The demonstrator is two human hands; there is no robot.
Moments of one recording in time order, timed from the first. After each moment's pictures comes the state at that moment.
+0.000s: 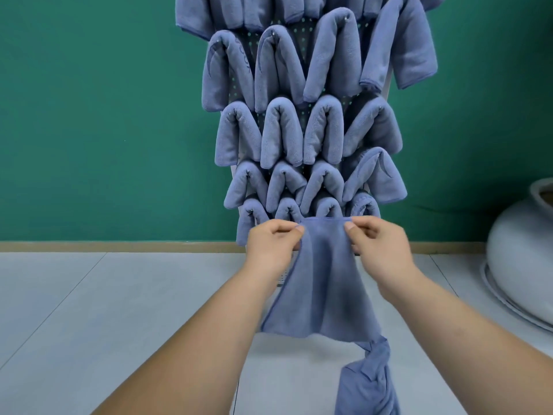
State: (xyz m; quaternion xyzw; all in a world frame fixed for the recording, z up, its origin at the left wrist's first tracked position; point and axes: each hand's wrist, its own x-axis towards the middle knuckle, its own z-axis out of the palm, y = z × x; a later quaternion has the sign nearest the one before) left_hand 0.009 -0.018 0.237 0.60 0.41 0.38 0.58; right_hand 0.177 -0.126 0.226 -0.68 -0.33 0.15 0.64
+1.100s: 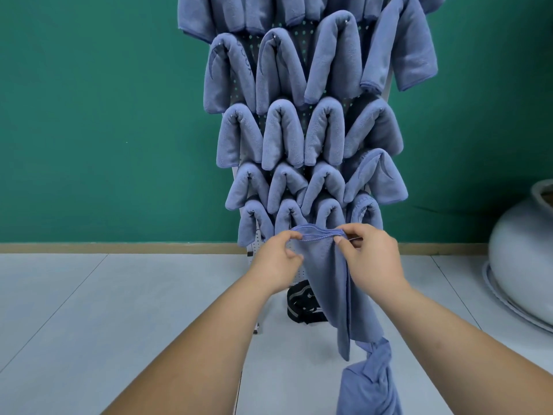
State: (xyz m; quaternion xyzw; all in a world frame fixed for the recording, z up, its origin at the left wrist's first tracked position) left_hand 0.000 -0.011 0.218 0.77 0.41 0.21 0.43; right_hand 0.159 -0.129 0.225 -0.77 -0.44 0.01 0.47
